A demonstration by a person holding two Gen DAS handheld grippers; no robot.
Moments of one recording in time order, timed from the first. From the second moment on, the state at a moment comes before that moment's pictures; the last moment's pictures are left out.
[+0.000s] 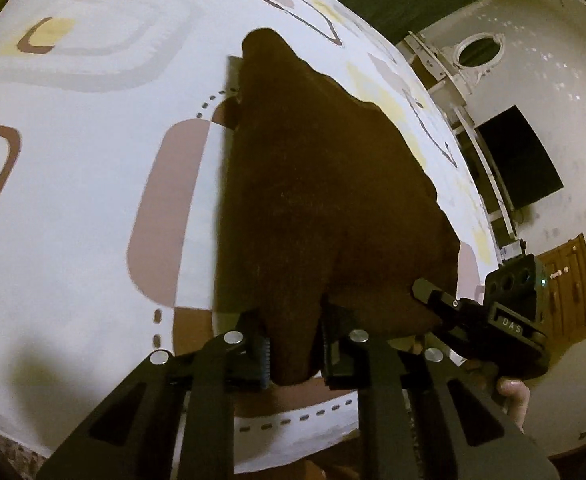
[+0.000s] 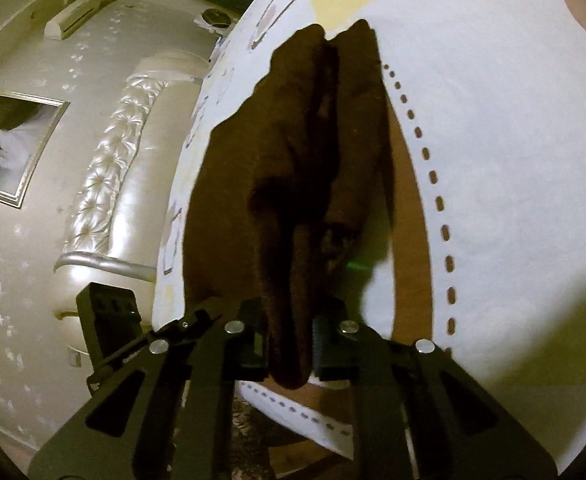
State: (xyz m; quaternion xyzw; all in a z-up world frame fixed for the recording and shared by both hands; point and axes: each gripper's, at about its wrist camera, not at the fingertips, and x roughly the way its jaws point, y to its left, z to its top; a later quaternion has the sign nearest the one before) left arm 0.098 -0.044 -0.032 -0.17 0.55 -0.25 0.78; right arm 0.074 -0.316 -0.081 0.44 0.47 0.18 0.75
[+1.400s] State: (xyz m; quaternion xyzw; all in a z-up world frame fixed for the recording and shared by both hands) left arm 0.198 0.005 -0.052 -0.27 0.53 -0.35 0.72; right arm 0.215 -0.364 -0.084 0.44 0.44 0.23 0.75
